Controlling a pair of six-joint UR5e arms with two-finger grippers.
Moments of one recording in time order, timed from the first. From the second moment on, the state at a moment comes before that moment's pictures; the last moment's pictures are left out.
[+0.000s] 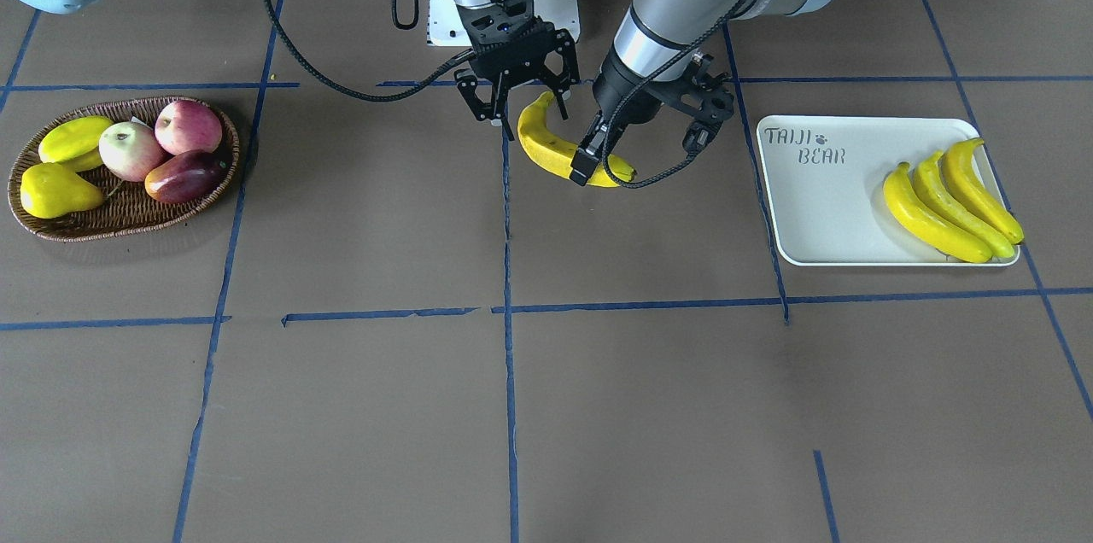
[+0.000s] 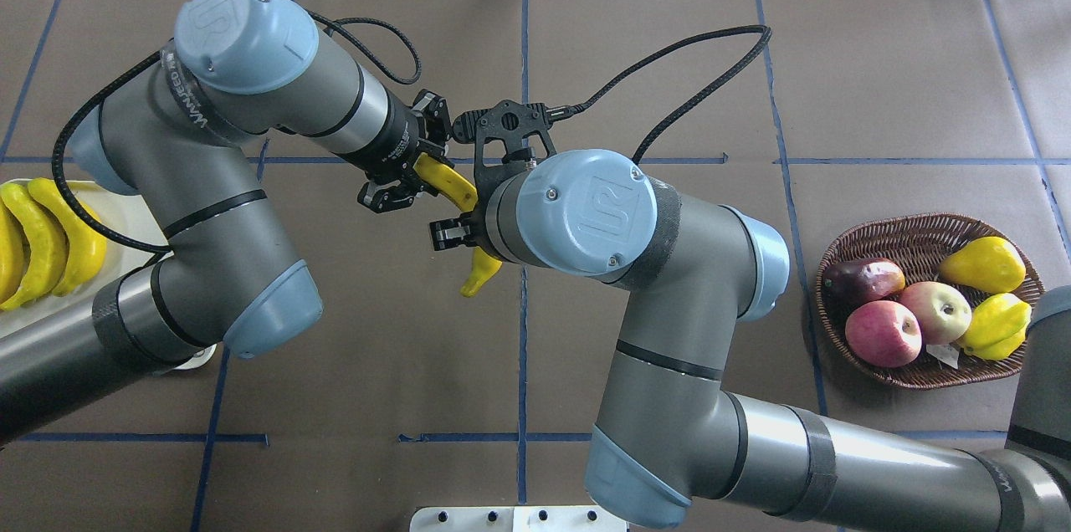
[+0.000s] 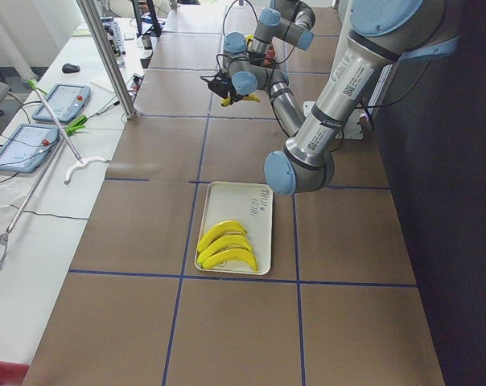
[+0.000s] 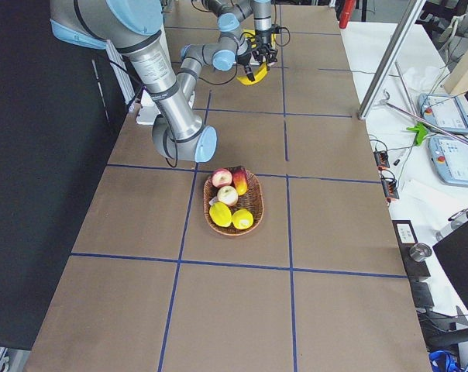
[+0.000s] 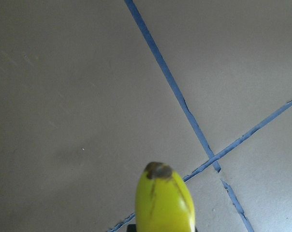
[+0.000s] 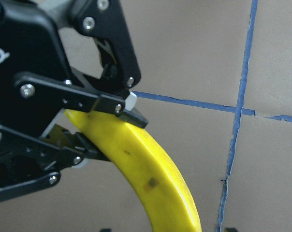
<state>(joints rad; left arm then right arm) -0.68 -2.22 -1.79 -1.72 -2.01 -2.22 0.41 -0.81 1.81 -1.46 1.61 1.10</state>
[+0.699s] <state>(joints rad) -0.69 -2.13 -1.81 -1.73 -2.01 -2.17 0.53 -0.91 1.90 -1.54 1.85 1.07</state>
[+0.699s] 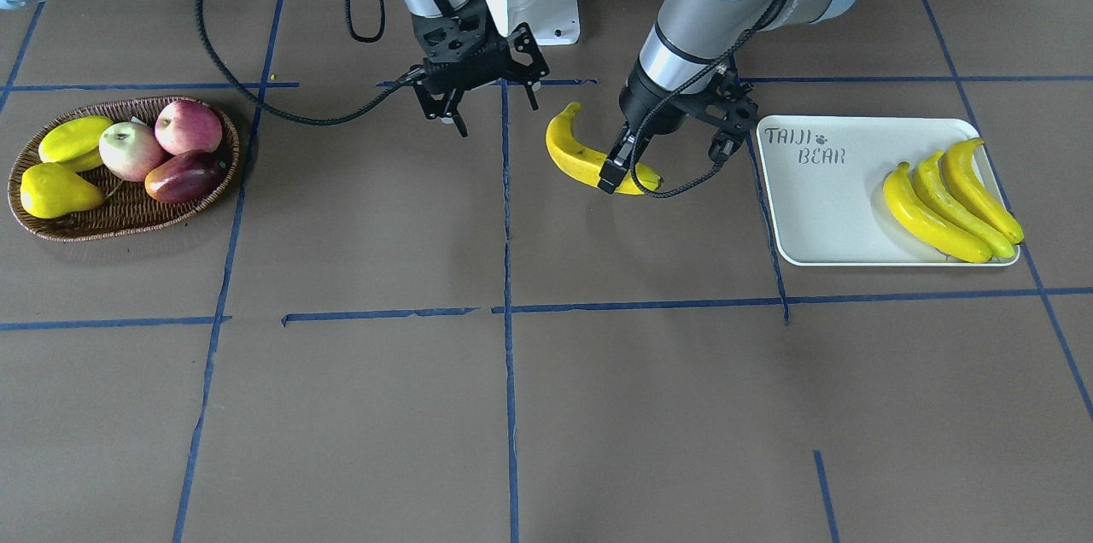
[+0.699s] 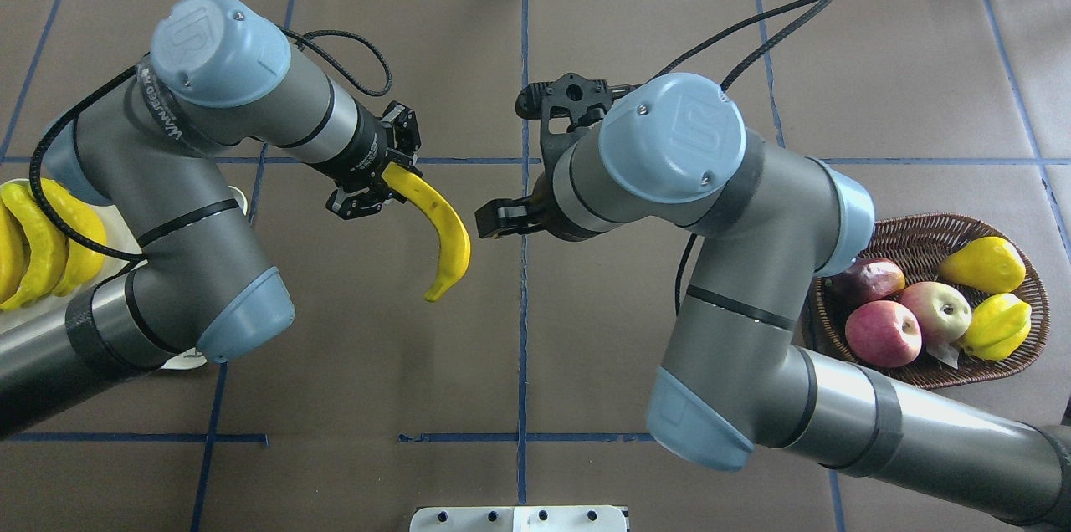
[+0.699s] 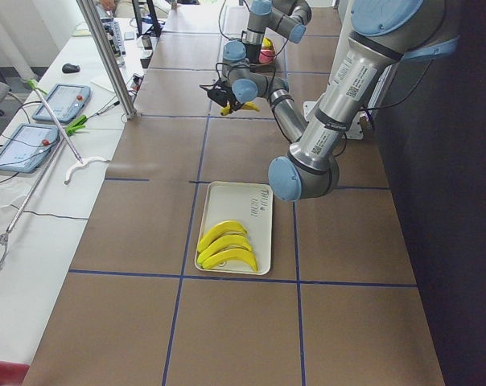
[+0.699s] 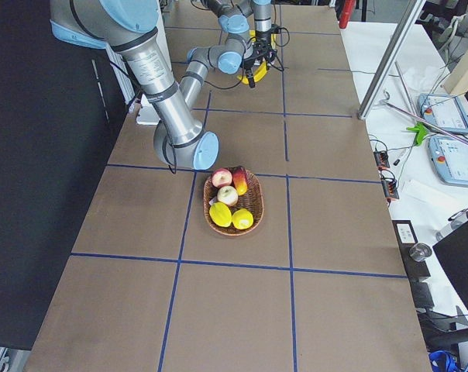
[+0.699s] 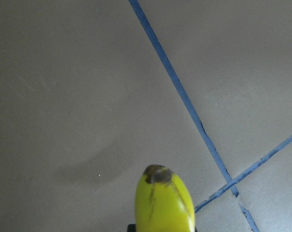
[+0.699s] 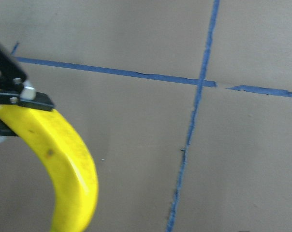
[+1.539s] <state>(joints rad) -0.81 -1.73 -2.00 -1.74 -2.02 -1.75 0.78 -1.11 2.00 -1.75 2.10 0.59</state>
